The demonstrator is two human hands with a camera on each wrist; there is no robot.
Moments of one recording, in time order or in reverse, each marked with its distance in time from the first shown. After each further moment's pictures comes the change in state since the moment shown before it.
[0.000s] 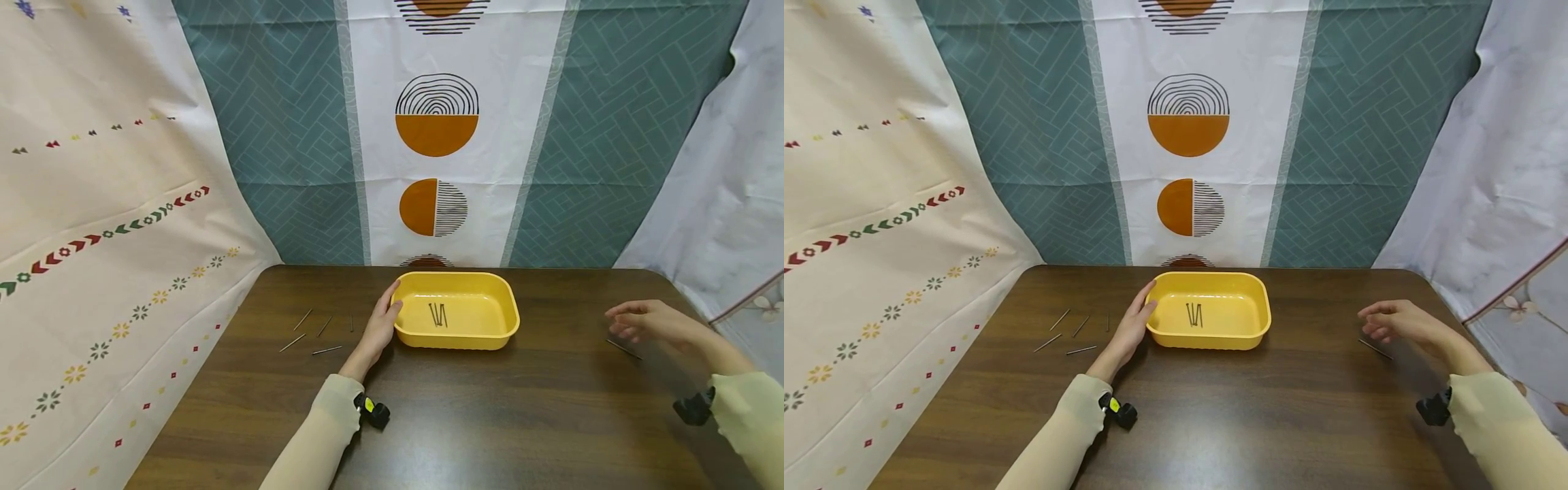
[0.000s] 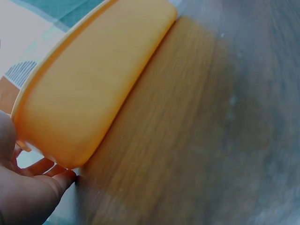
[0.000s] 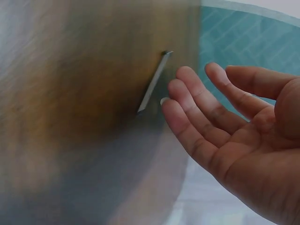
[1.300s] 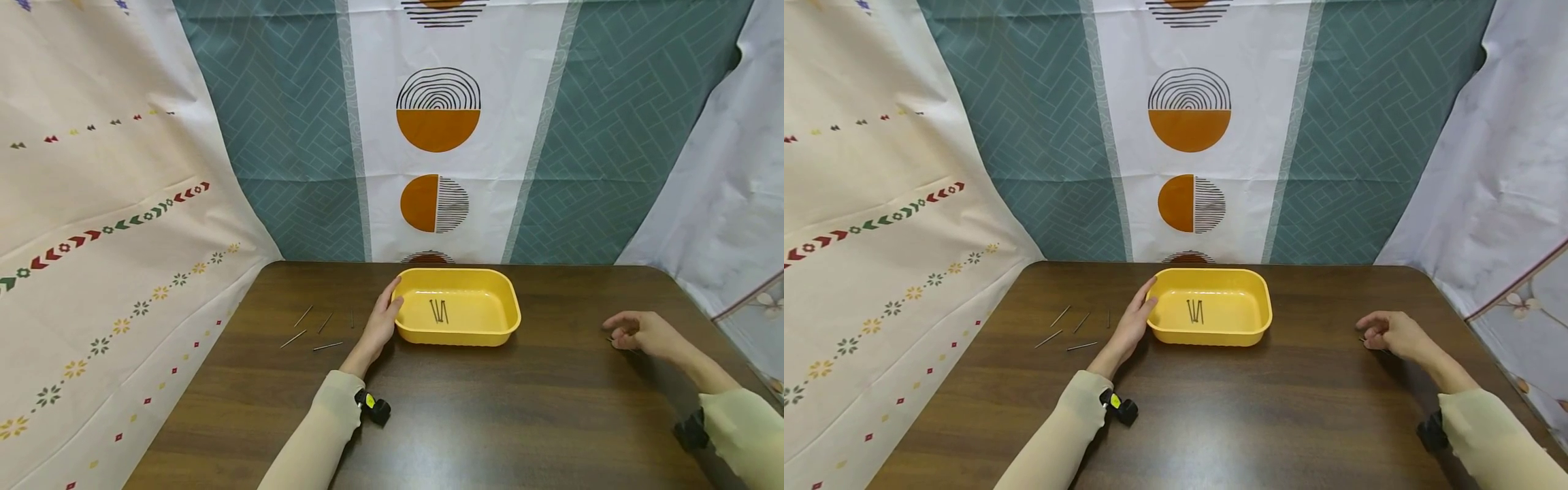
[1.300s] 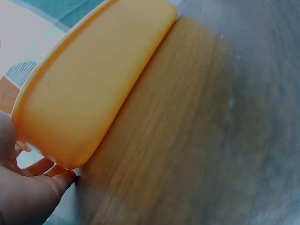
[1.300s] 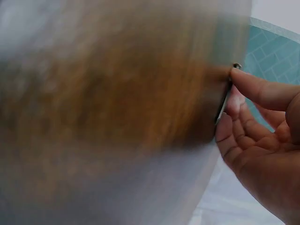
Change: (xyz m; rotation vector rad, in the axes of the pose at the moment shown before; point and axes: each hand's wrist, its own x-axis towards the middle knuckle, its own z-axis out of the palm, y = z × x) left_hand 0.002 -0.001 -0.001 -0.010 0.006 0.012; right_hand 0.002 0.024 0.036 -0.250 0.230 -0.154
